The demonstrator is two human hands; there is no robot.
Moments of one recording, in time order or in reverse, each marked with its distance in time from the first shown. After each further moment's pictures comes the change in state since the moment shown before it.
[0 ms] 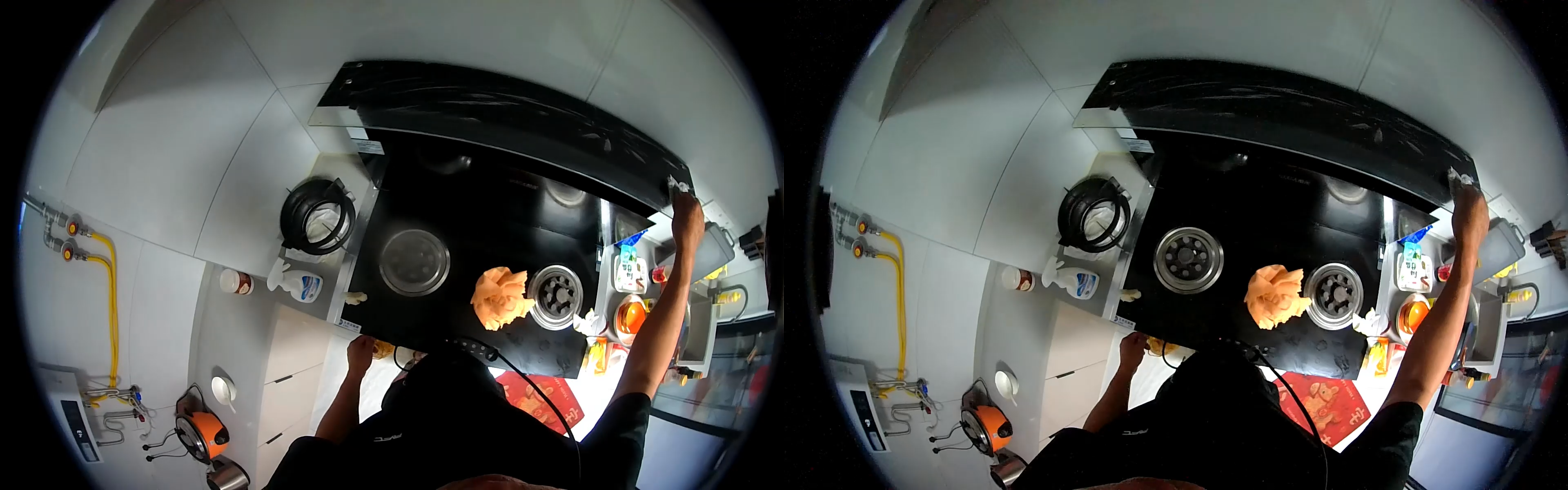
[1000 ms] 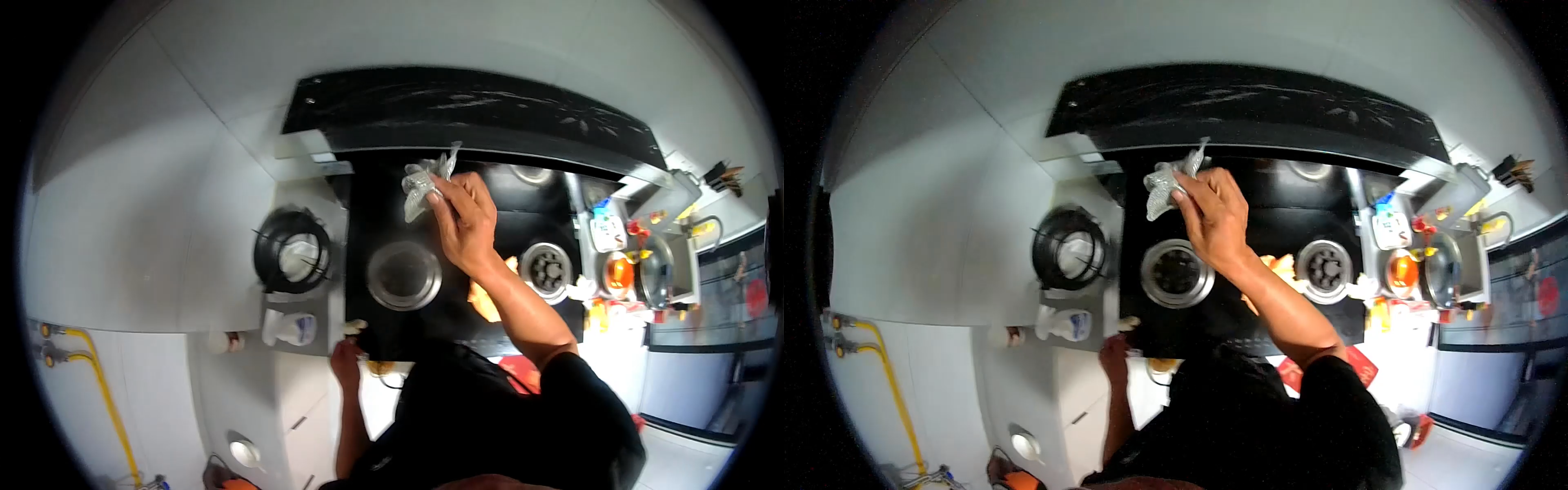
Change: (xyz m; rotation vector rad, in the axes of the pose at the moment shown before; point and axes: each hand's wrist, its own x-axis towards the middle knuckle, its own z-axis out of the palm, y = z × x) left_hand 0.050 0.072 -0.070 -0.403 0.074 0.210; right_hand -0.157 -0.461 -0.075 1.263 0.098 -0.217
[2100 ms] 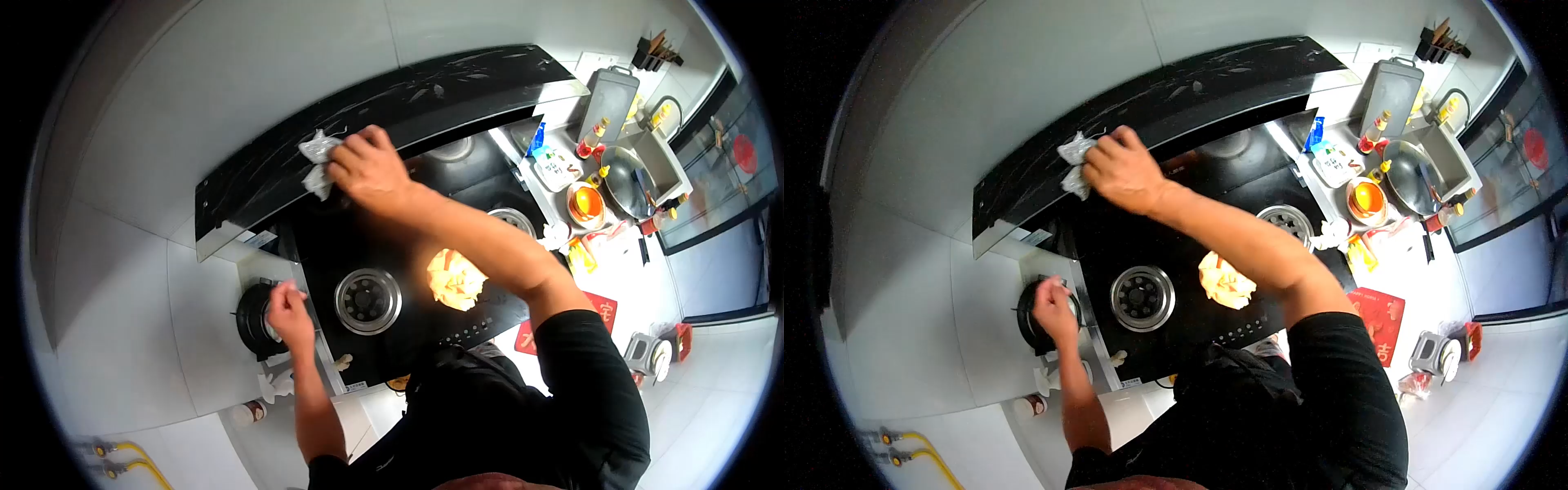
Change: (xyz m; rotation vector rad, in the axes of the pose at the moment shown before) left_hand 0.104 0.251 0.122 0.244 -0.083 0.671; right_hand 0.068 0.082 -0.080 -0.813 0.031 -0.625
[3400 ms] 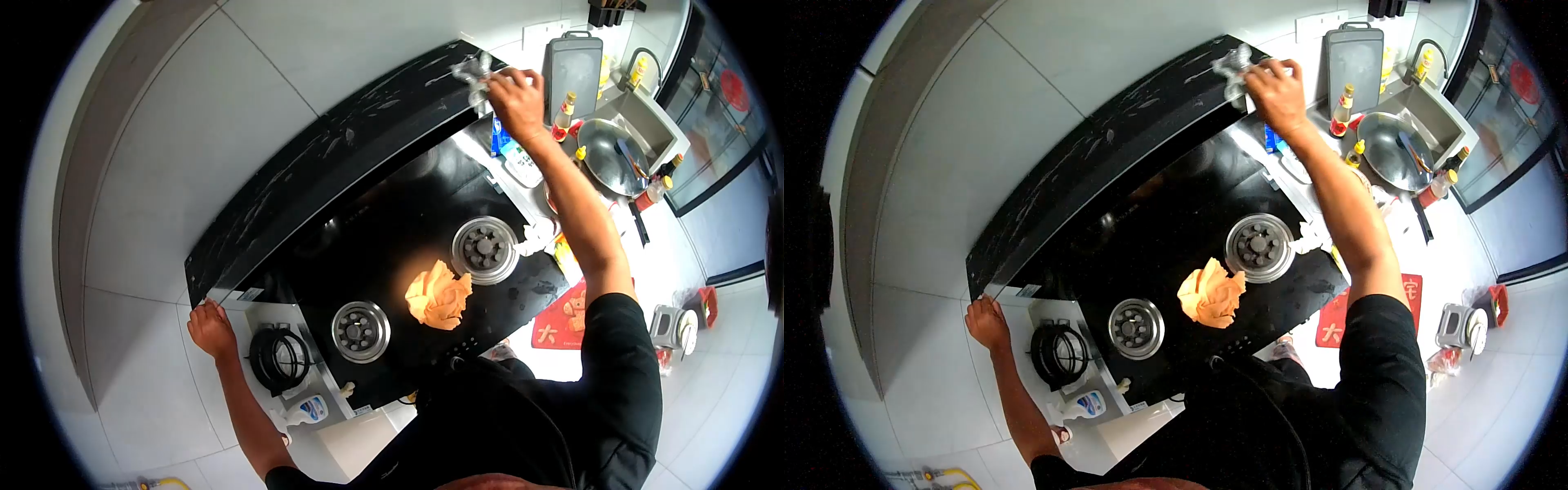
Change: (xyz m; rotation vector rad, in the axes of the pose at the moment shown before) left_hand 0.144 0.040 -0.038 1.233 0.112 0.790; right_hand -0.189 0.310 -0.158 -0.584 -0.071 0.309
